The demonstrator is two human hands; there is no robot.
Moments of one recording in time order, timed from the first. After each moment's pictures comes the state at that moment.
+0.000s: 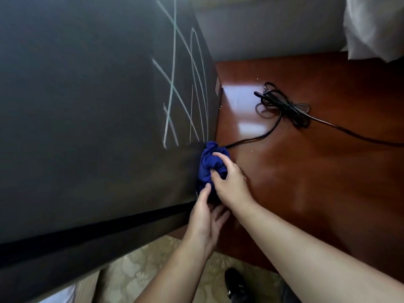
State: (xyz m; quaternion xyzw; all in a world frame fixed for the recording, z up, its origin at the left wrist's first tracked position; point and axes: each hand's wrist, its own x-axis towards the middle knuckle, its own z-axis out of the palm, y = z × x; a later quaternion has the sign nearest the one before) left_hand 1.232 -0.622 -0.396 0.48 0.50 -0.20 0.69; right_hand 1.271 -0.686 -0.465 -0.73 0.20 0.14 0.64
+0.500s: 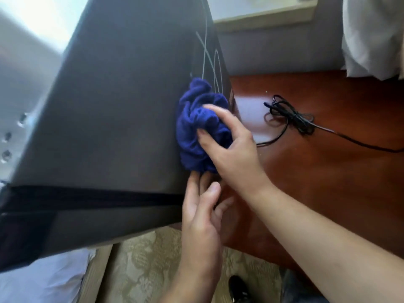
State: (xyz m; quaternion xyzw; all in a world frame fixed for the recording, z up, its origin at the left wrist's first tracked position) left_hand 1.201 -0.618 -0.280 0.57 0.25 -0.06 0.78; right_hand 1.295 -0.696 -0.299 -0.68 0.05 -0.07 0.72
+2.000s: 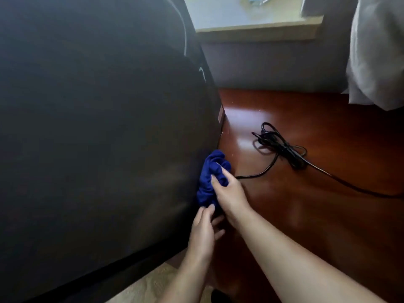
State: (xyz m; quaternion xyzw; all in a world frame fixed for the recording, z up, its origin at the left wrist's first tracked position) left_hand 1.263 -0.642 -0.403 0.61 0.43 -0.19 0.64; right_hand 1.324 -0.705 -0.463 -0.61 0.23 0.17 0.74
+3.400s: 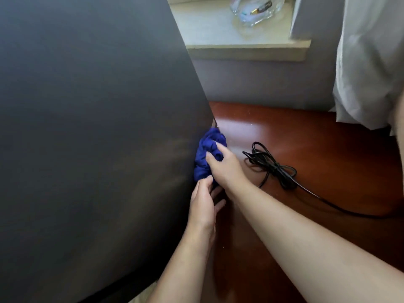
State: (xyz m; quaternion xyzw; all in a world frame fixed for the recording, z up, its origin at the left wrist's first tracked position) left_hand 1.345 -0.686 -0.376 0.56 0.39 -0.14 0.71; right_hand 1.416 -0.740 -0.430 -0.73 0.16 0.13 0.65
